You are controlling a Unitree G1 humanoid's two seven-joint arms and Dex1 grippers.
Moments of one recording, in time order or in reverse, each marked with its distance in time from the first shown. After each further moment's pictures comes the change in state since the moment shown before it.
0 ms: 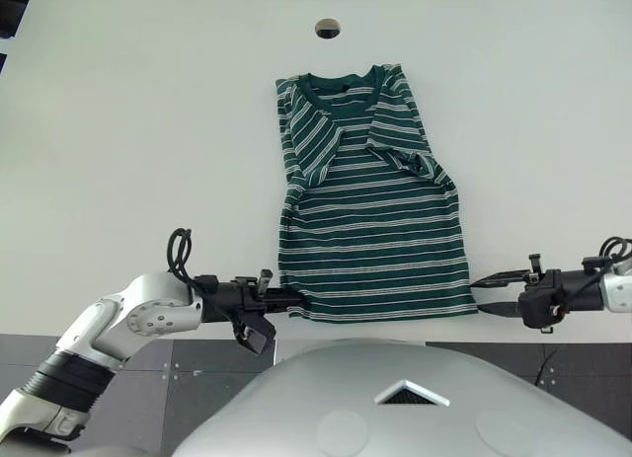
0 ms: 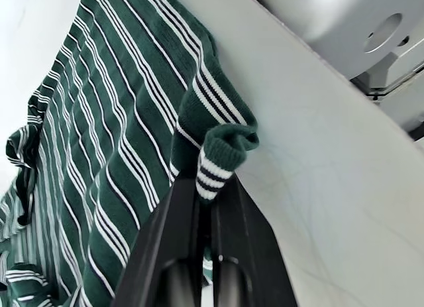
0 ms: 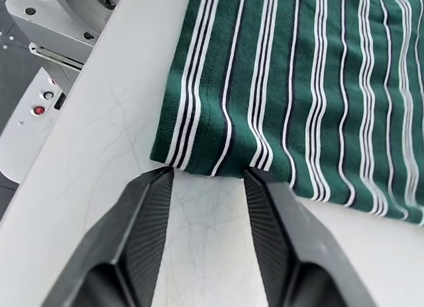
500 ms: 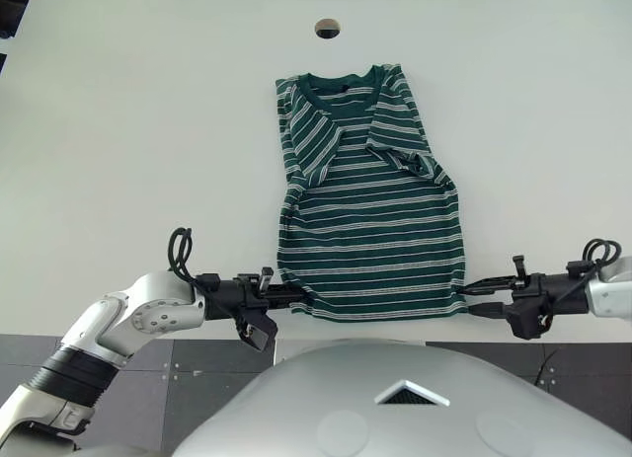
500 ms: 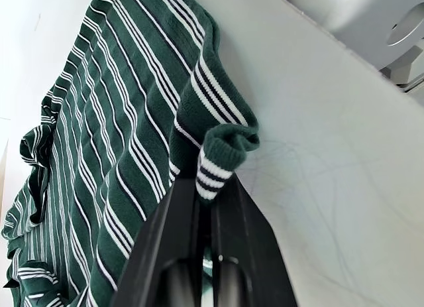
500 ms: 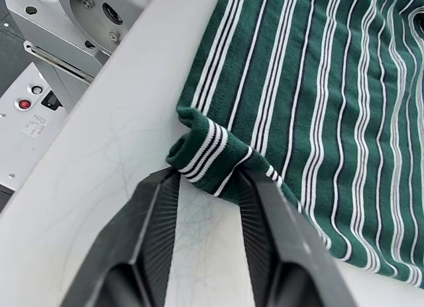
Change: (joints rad) left arm -0.026 -0.006 -0.018 0.034 0.031 -0.025 0.059; right arm -0.027 0.028 0.056 -0.009 -0.051 -0.073 -0.054
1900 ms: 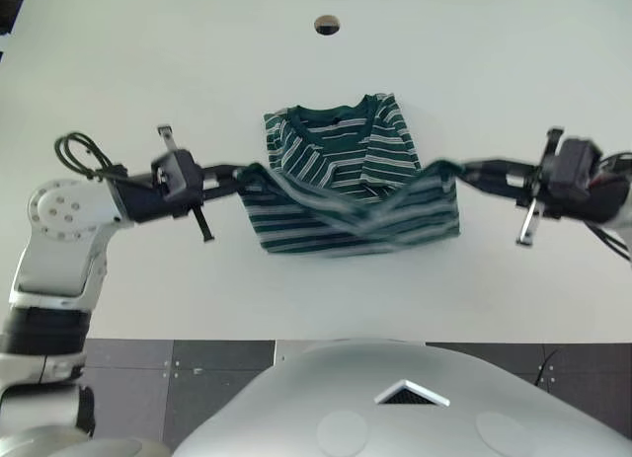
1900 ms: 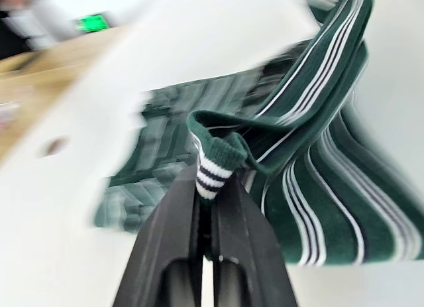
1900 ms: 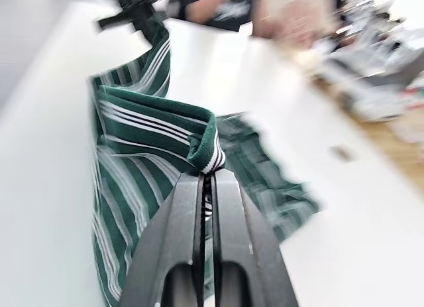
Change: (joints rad) left arm -0.276 -0.091 0.322 0.072 -0.832 0.728 -0.346; right arm -0.318 0.241 -0.233 -0.317 0.517 0.849 -0.118
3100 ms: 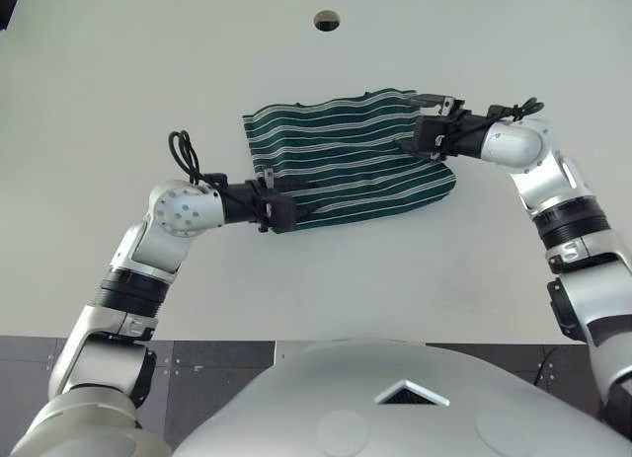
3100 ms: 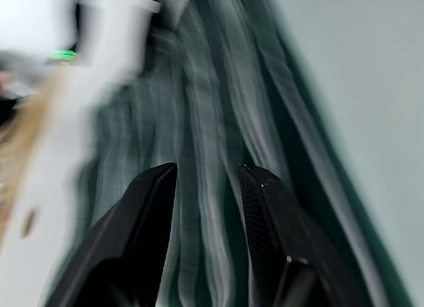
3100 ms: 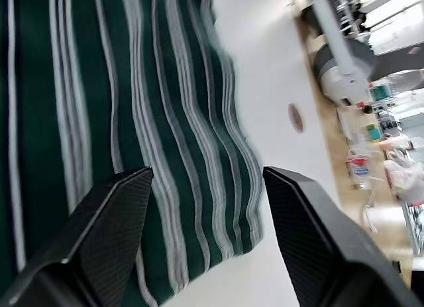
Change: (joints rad) left arm -0.170 -0.161 -0.325 0.201 0.710 -0.433 0.144; right arm -0.571 0.382 0.395 0.955 -0.933 -0.535 -0.274
